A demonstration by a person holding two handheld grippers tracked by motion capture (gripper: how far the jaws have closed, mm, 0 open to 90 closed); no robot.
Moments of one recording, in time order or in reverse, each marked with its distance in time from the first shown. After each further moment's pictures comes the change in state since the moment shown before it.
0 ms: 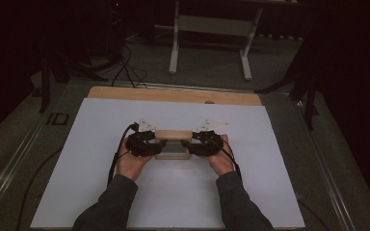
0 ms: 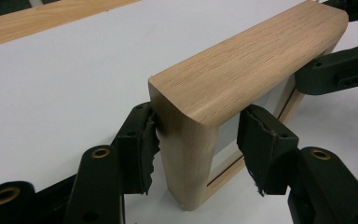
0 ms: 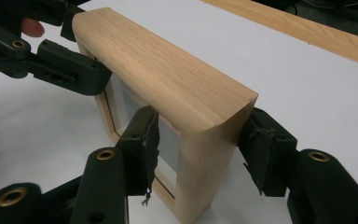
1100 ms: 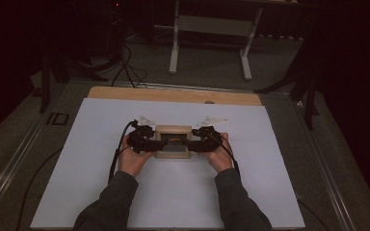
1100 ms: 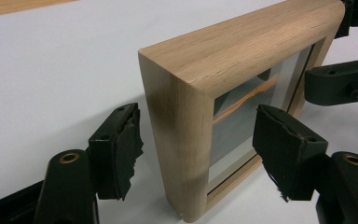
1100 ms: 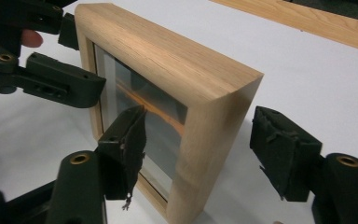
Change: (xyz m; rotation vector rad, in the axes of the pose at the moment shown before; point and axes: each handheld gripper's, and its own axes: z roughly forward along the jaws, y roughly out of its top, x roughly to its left) left arm 0.015 0.002 0.015 0.027 -0.032 -0.093; right arm -0.011 0.003 0.010 0.026 -0.013 0.072
